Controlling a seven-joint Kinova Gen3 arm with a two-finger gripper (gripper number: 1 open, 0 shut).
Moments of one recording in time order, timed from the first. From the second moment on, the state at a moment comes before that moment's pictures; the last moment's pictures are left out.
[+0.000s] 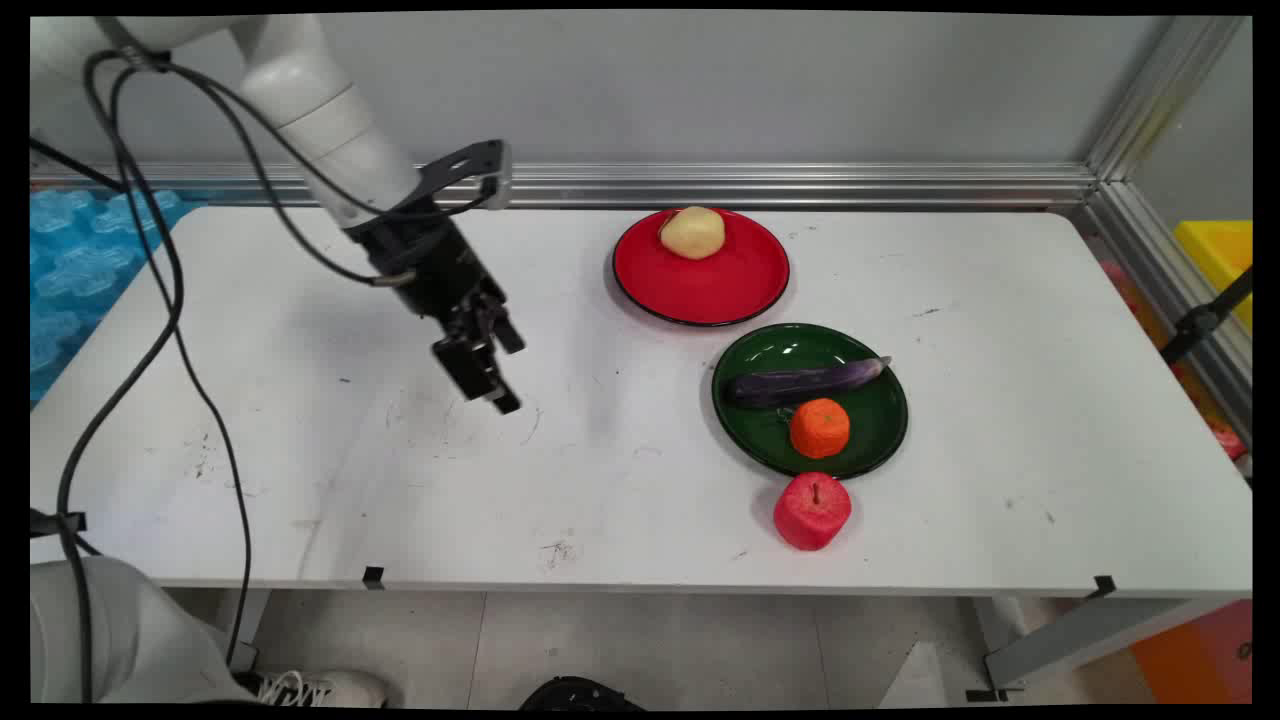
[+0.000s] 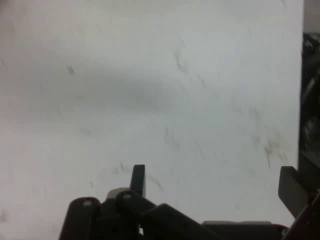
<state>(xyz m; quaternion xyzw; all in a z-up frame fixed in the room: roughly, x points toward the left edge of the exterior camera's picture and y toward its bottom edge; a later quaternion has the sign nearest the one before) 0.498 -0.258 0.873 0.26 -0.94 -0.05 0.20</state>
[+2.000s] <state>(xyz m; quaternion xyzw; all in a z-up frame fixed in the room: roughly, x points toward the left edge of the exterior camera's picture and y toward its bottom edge) 0.329 -0.332 0.775 0.20 -0.93 0.10 0.29</state>
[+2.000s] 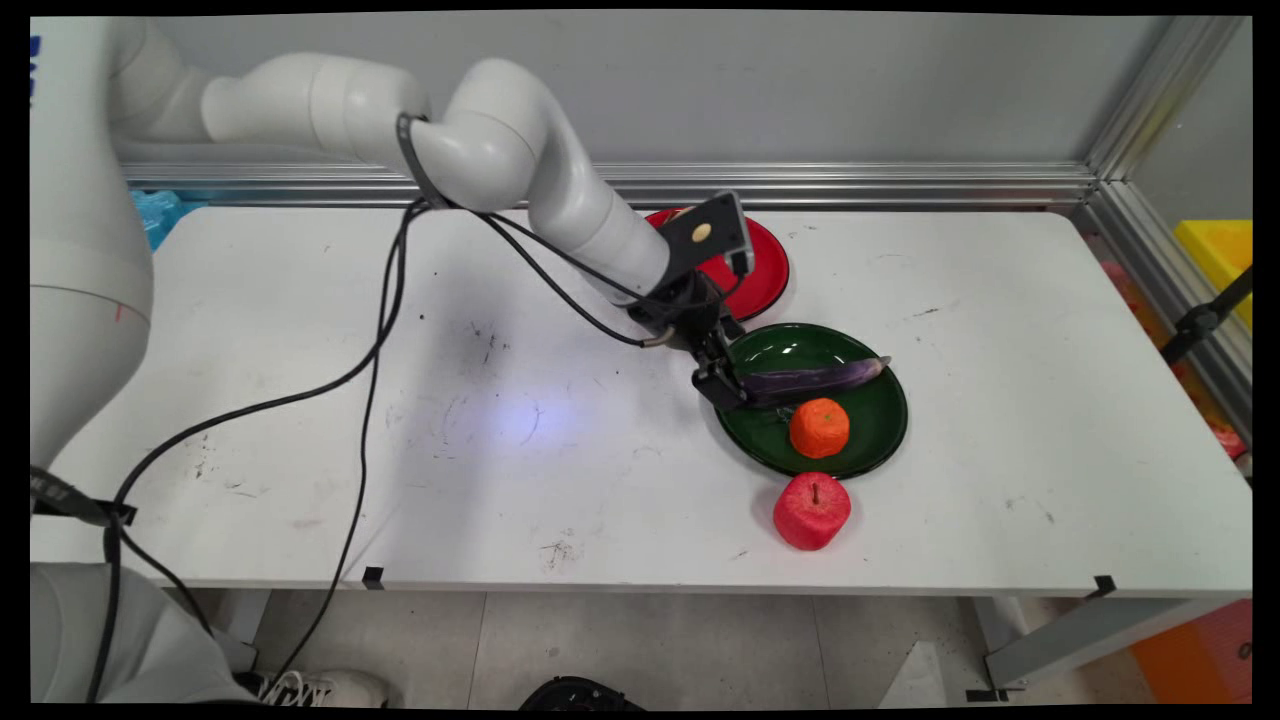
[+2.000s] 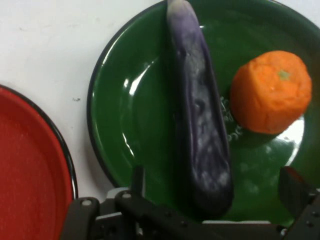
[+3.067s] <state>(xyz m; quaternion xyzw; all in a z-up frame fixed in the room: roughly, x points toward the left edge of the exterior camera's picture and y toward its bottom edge) 0.304 -0.338 0.733 0.21 -0.92 0.11 0.31</state>
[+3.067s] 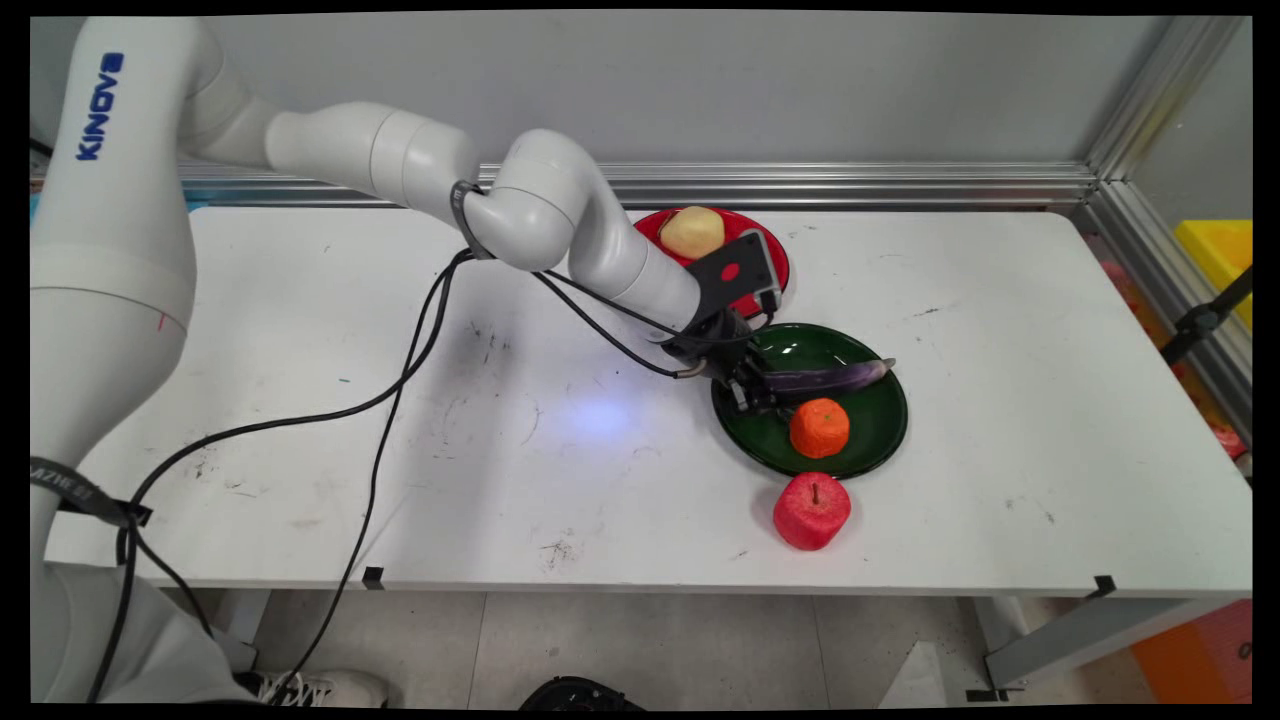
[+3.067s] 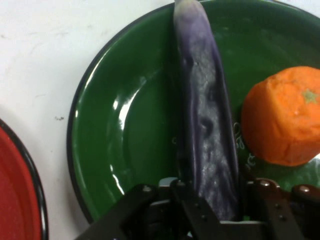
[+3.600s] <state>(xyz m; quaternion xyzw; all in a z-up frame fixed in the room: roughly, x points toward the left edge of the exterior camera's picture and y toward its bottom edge) 0.318 -0.338 0.763 0.21 -0.92 0.09 0.32</state>
